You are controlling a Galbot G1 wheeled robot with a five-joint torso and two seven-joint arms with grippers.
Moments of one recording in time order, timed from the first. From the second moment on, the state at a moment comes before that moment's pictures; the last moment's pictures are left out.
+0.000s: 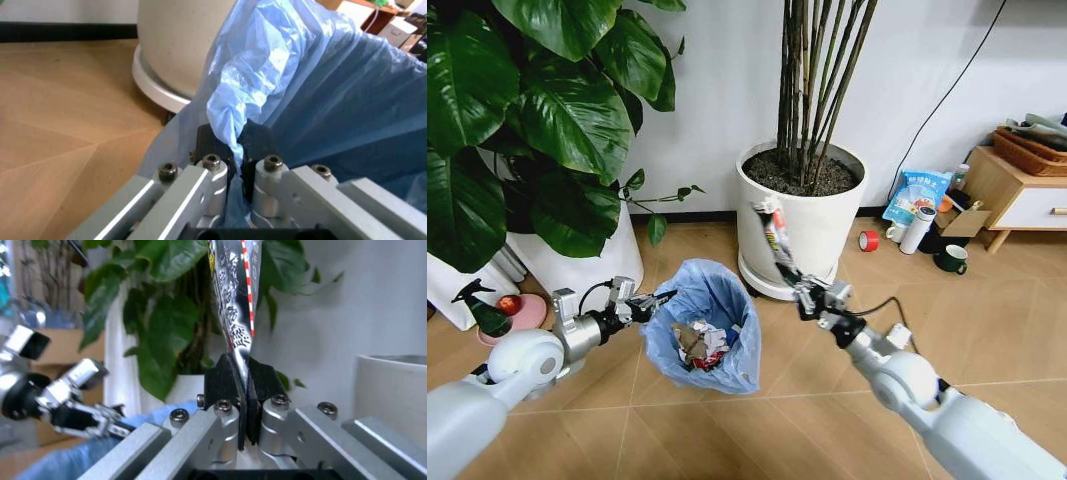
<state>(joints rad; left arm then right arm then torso) 1.01 -0.53 -0.11 -1.83 -1.17 0.22 0.27 -1.00 0.89 -0.03 1.84 0.66 0.41 -0.27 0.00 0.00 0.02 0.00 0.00</state>
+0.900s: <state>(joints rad) 0.99 -0.55 -0.09 -1.83 -1.18 0.21 0.28 -0.79 1.01 -0.25 1.66 0.83 0.42 -0.52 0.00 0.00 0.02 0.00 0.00</state>
